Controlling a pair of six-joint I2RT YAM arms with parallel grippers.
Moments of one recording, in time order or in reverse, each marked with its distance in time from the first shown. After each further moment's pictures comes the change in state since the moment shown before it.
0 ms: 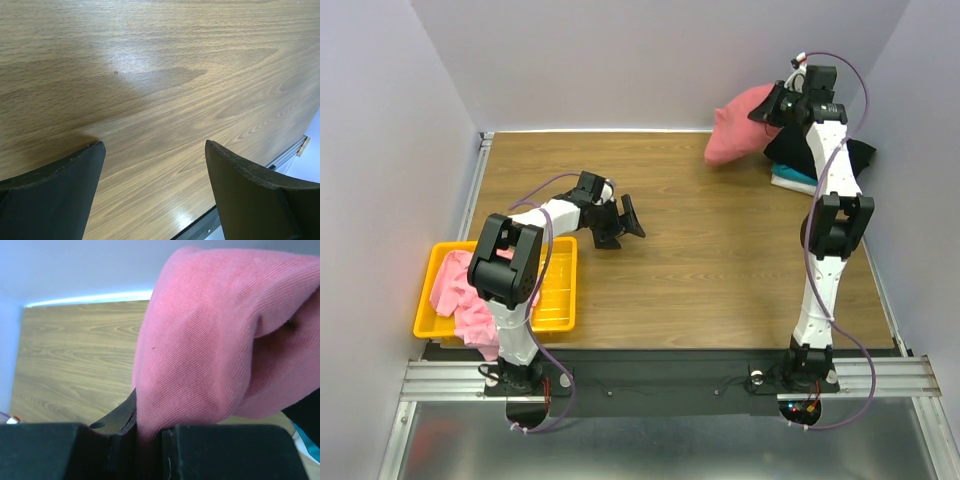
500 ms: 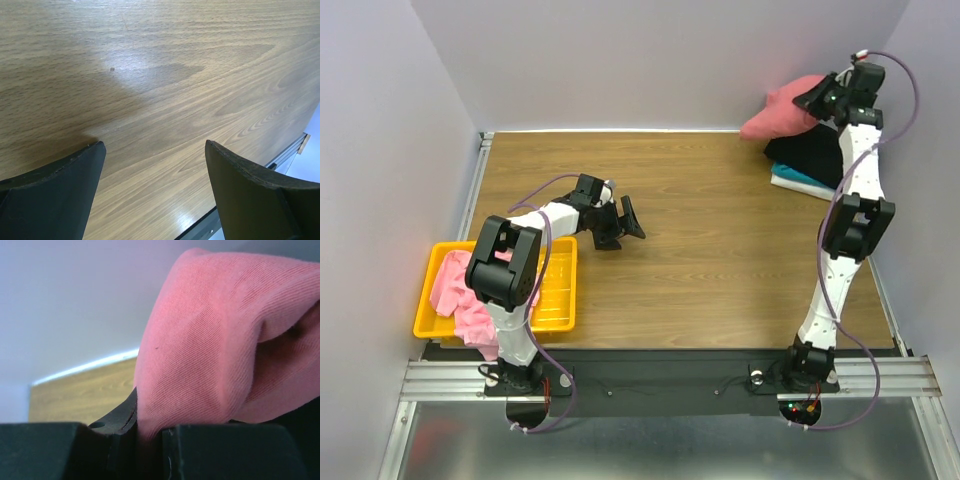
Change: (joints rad) left arm 0.000 -0.019 -0.040 0.040 0.010 0.005; right arm -0.141 0.038 0.046 0.129 0.071 0.169
